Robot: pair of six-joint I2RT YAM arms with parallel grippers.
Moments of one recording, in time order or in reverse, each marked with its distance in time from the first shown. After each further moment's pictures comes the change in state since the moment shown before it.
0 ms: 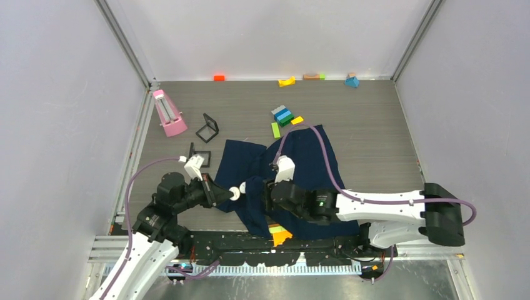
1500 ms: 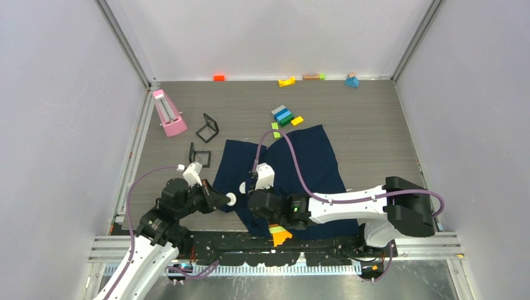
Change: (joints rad) left arm -0.007 -0.086 -0.100 -0.076 -0.104 -0.079; right arm 0.090 0.286 0.124 0.092 0.058 0.077
